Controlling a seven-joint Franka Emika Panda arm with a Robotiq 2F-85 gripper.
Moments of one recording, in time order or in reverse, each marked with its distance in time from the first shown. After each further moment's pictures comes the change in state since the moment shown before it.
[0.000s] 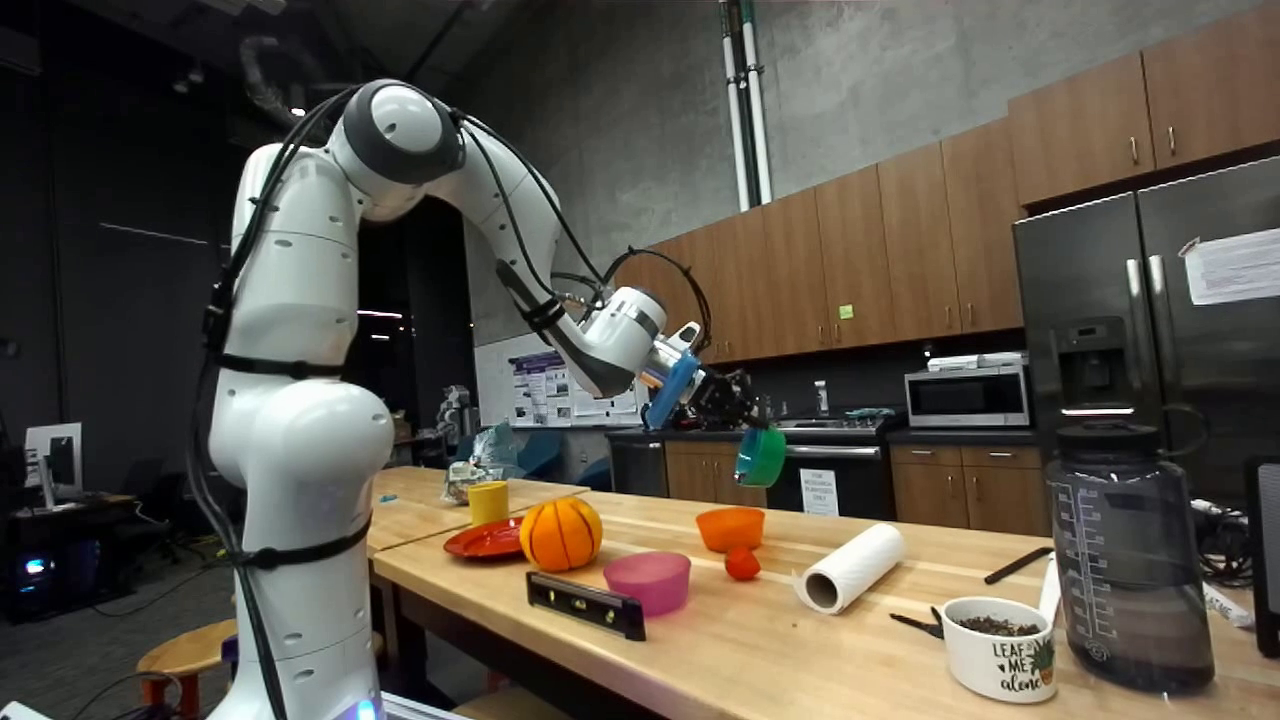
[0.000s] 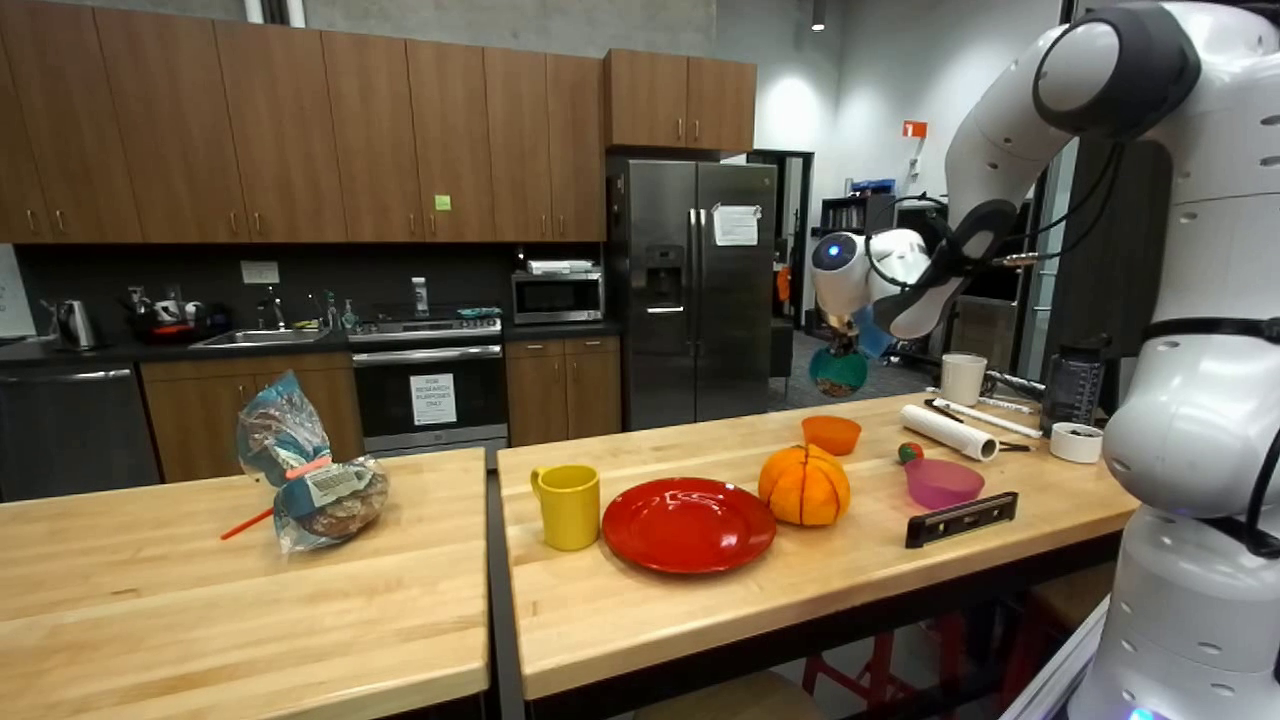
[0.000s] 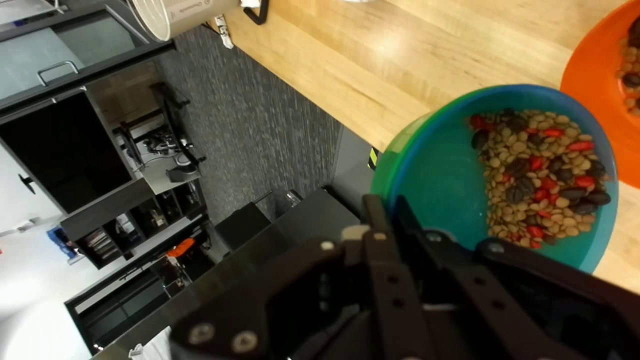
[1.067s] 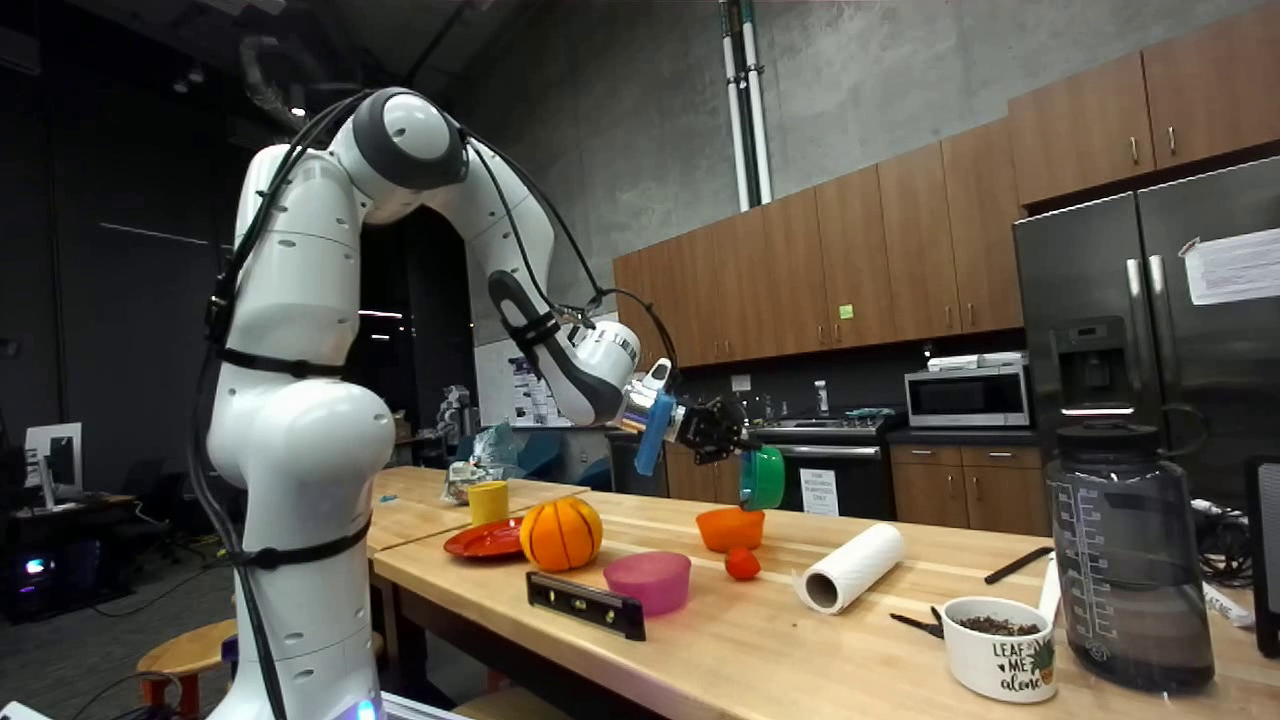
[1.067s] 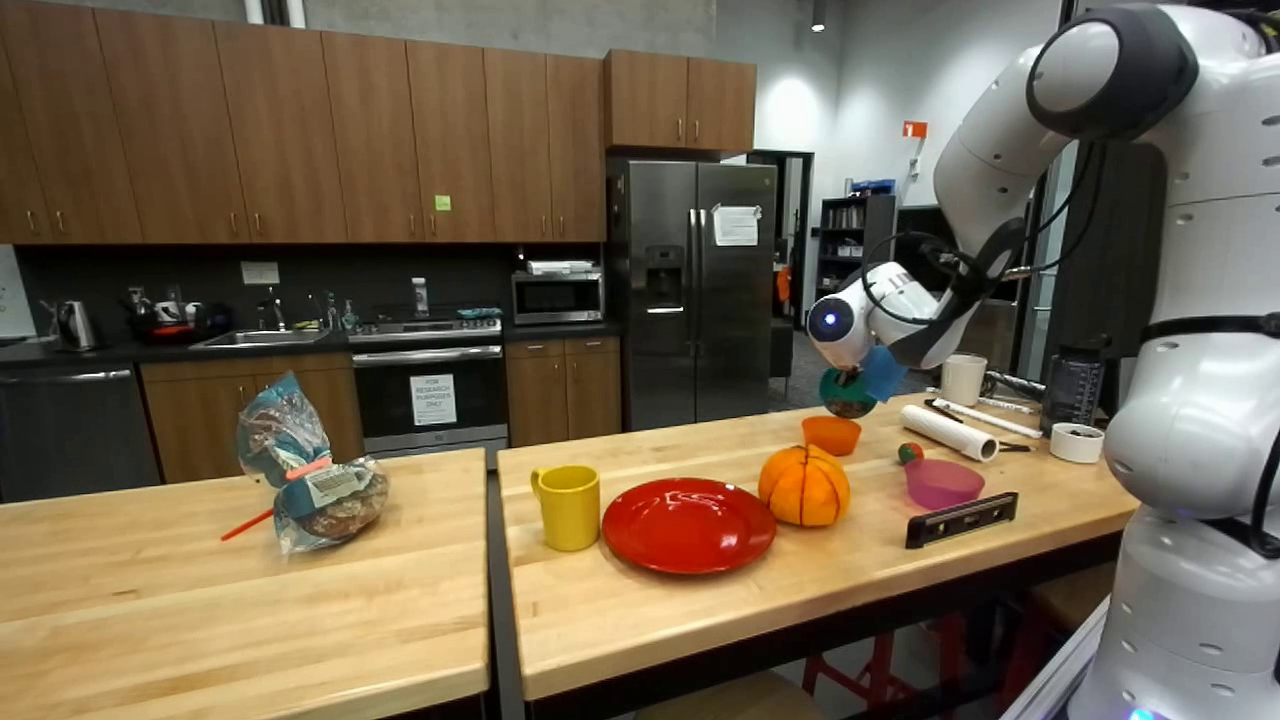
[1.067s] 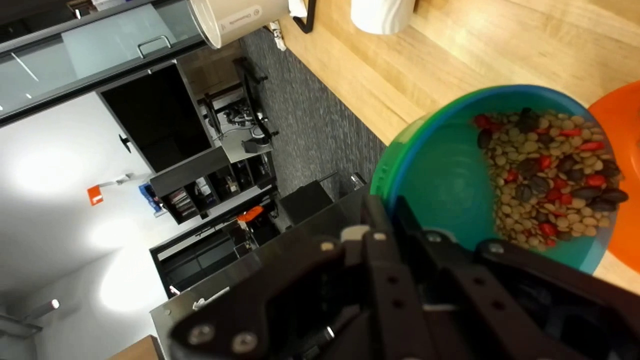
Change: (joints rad) arm 0.013 0.013 0.071 -0.130 -0.396 -0.219 0.417
